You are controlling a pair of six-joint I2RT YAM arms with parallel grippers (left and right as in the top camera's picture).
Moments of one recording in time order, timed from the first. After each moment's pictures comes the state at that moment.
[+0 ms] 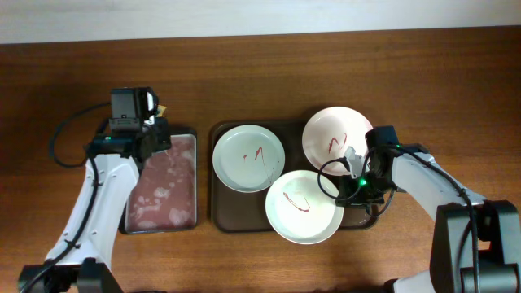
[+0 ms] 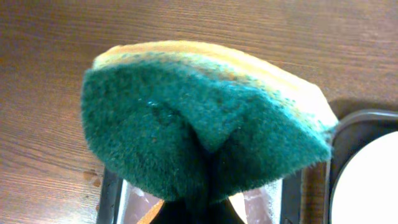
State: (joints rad) left arm -0.02 1.52 1.13 -0.58 -0.16 -0.09; right arm 0.04 1.66 0.86 -0.83 -0.44 -0.04
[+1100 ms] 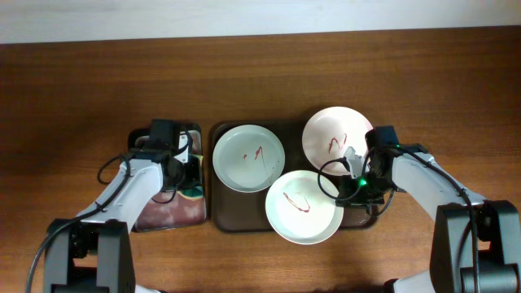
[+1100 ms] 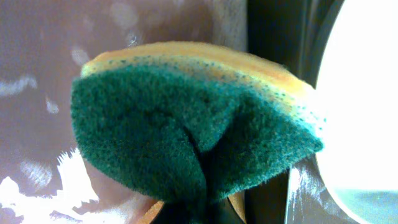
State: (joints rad) left arm -0.11 1.65 0.92 -0.60 0.12 -0.18; right arm 0.04 1.66 0.86 -0.83 -0.44 -0.04
